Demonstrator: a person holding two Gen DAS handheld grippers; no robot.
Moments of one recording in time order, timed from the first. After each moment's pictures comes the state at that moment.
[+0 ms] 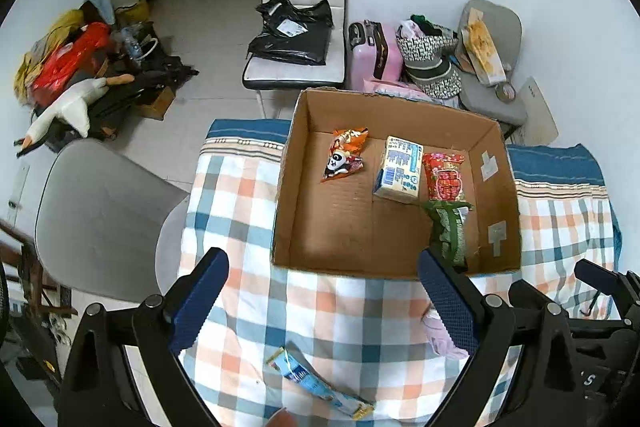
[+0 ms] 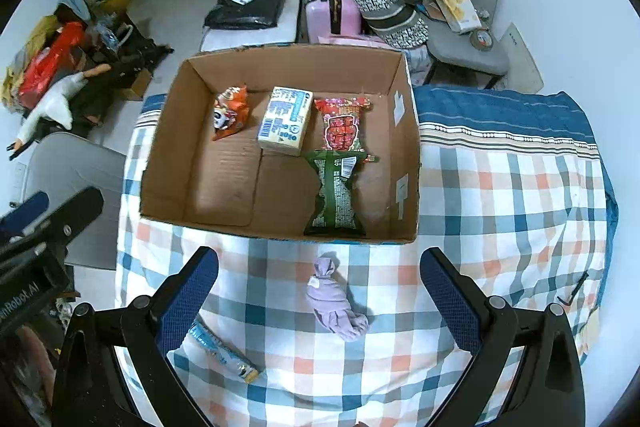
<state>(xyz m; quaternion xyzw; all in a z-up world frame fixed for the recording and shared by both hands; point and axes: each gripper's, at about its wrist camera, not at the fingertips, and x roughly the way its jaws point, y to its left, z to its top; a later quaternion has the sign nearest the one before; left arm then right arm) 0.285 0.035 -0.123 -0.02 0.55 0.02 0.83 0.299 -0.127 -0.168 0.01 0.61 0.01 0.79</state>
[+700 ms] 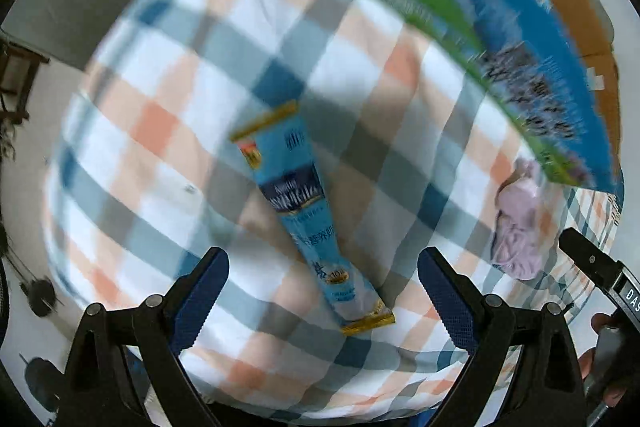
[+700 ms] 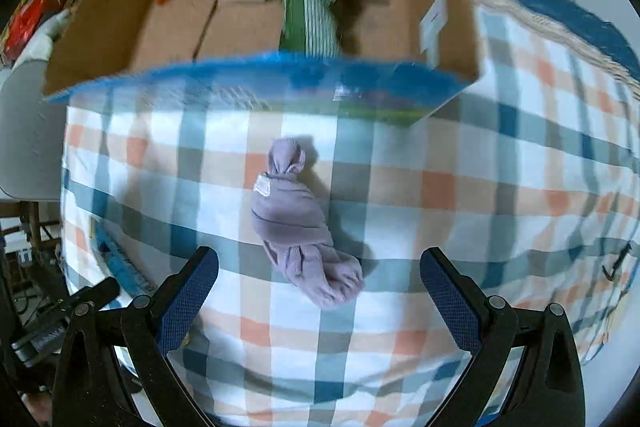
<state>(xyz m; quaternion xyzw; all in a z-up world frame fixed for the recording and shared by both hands) 0.159 0.074 -0.347 -0.23 0.72 0.10 0.65 0.257 -0.160 -0.348 0.00 0.73 0.04 0.69</state>
